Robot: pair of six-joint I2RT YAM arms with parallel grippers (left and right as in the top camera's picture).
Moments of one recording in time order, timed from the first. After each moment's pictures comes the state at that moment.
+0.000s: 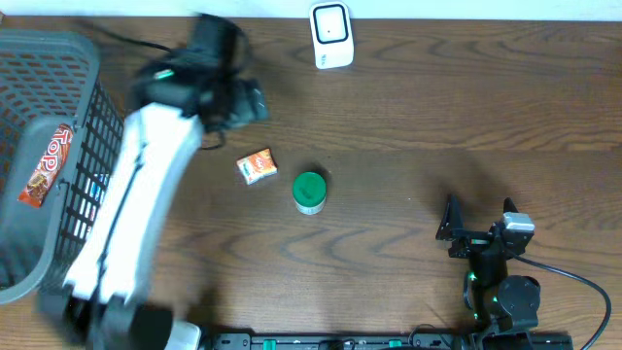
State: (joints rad) left arm -0.22 1.61 1.74 -1.21 -0.08 -0.53; right arm 0.11 0.01 0.01 -0.06 0.13 0.17
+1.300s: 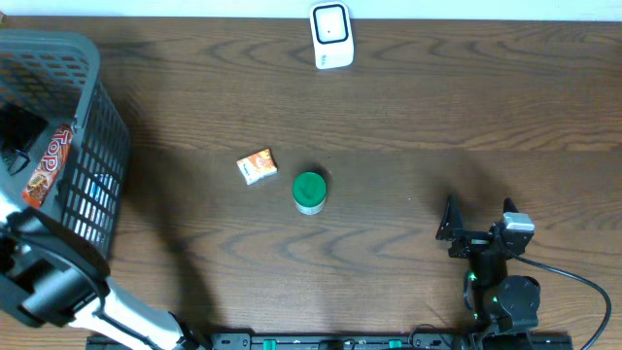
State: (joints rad) left arm 0.69 1.94 1.77 -1.01 -0.08 -0.41; right arm 0.11 0.01 0.01 -0.06 0.13 0.17
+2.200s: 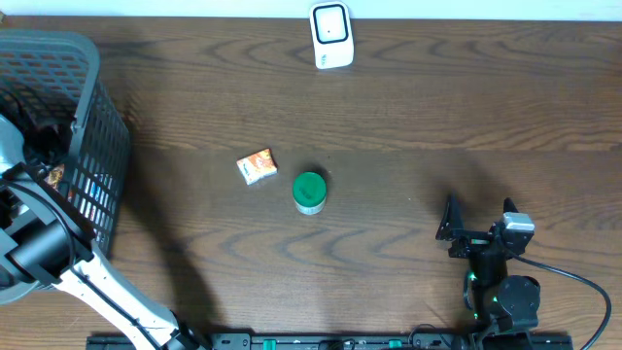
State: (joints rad) left arm 0.69 2.24 1.79 -0.90 -0.02 0.01; right arm 0.11 0.01 0.01 -0.06 0.13 0.17
